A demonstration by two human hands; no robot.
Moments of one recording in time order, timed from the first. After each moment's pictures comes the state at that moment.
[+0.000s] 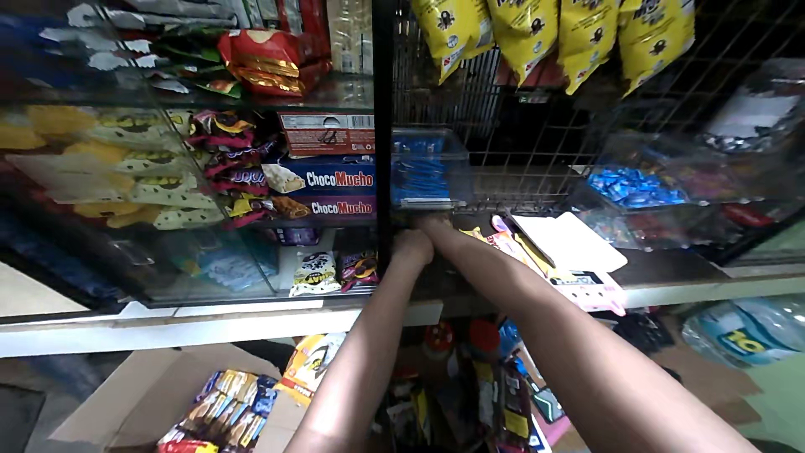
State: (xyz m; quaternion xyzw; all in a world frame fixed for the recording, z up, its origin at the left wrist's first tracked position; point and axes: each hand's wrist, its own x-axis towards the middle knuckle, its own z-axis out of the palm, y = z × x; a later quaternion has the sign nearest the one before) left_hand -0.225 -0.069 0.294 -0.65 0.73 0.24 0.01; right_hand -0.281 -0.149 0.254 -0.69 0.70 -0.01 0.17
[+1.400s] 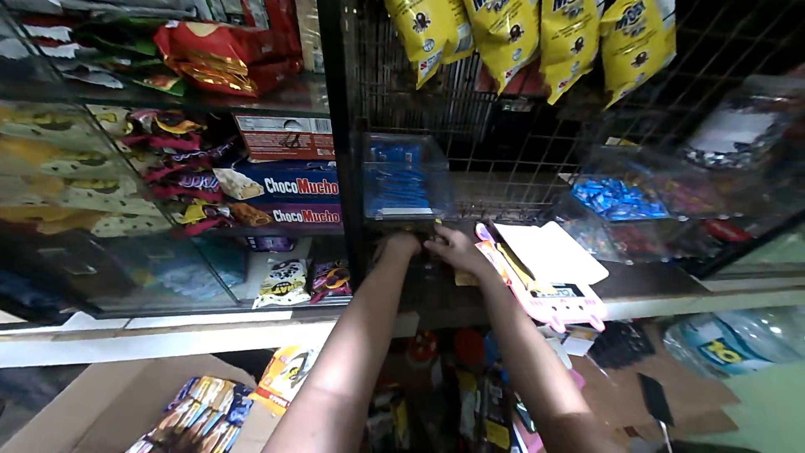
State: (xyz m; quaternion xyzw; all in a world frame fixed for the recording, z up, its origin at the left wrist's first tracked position) left_hand -0.262 -0.132 0.262 -0.67 0.70 0.24 0.07; right_hand -0.395 -0.094 0.253 -0.71 0.56 -0.27 0.33
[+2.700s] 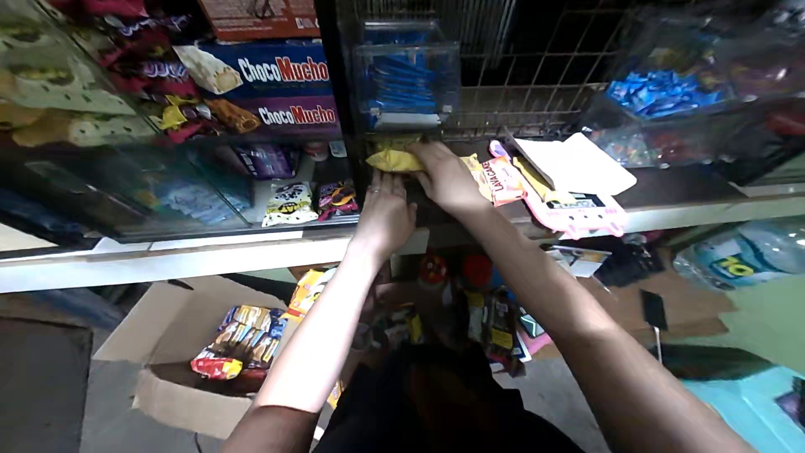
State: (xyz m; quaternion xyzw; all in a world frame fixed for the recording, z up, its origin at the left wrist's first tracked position) left_hand -0.189 -0.014 0.225 -0.54 0.81 0.10 -0.18; right_hand -0.343 -0.051 0.235 -0.83 0.45 -0.32 -0.01
